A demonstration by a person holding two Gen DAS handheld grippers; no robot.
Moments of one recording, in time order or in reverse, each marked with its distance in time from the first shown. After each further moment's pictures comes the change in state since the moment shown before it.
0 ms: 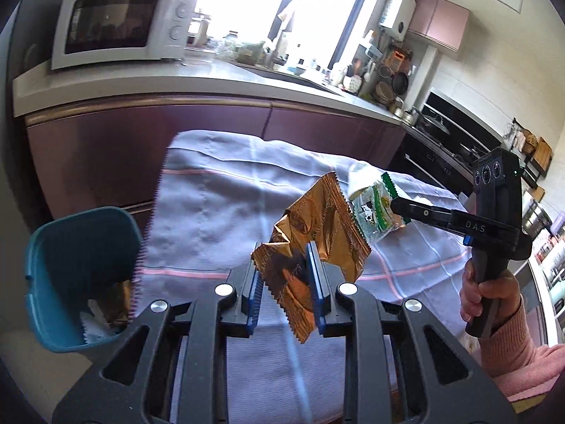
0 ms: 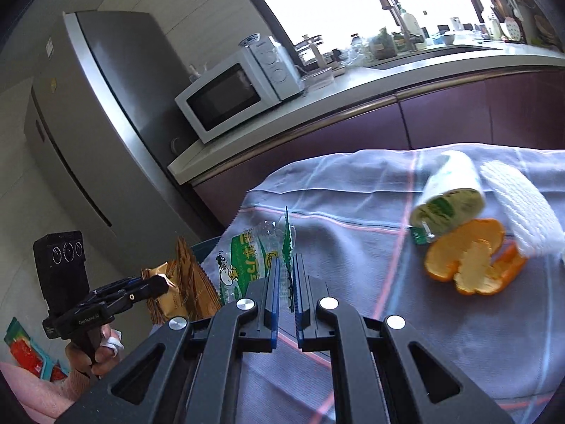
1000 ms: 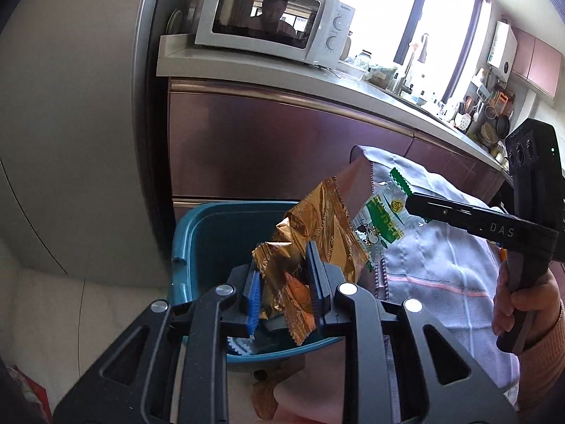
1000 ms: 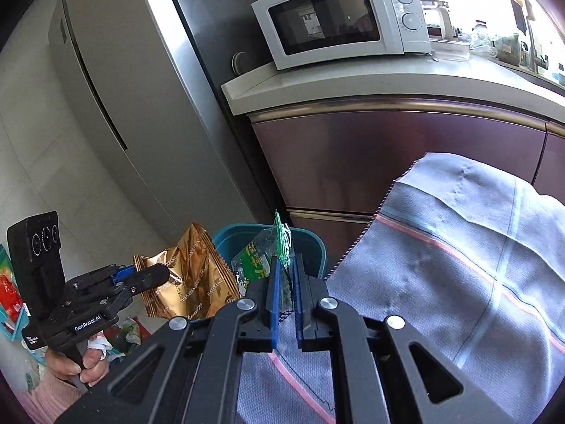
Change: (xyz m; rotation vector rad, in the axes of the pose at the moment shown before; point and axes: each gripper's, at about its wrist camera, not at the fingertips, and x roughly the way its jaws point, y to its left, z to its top) left arm -0.055 0.177 -0.010 -0.207 -0.047 0.373; right arm 0.193 0.141 0.027 -0.268 0.236 0.069
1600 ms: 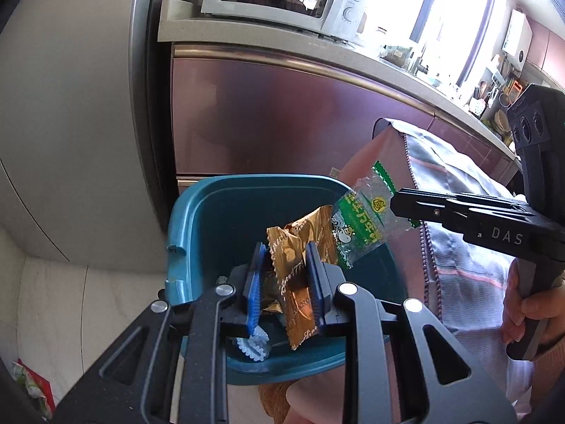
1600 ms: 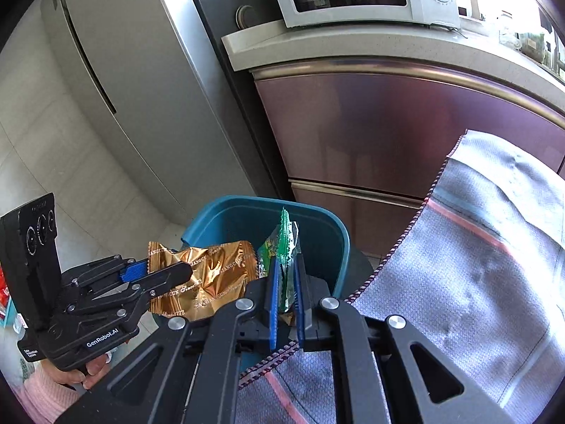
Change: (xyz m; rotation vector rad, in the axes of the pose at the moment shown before) left arm 0.060 0.010 -0.011 -0.007 0.086 0.039; right arm 0.063 0.014 0.001 -0.038 0.129 -0.024
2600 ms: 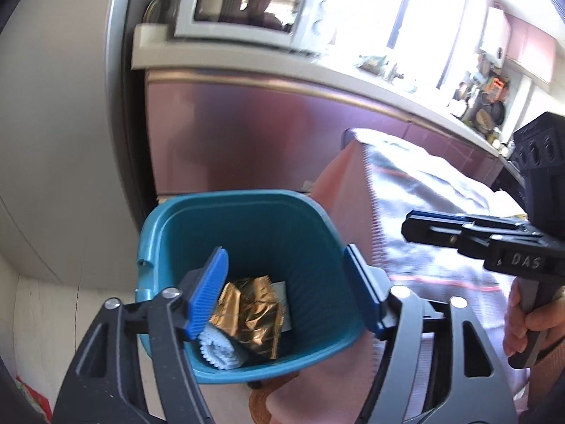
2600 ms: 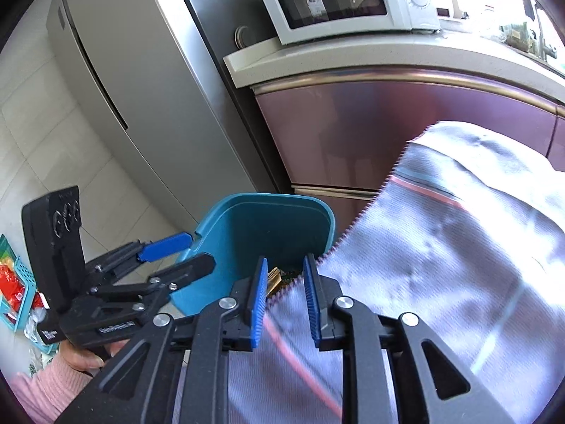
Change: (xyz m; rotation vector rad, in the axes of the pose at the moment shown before) left arm -0.011 -0.048 -0.004 0.070 -0.093 -0.062; right arm -0.055 -0.021 -0.038 0.035 -0.099 0.049
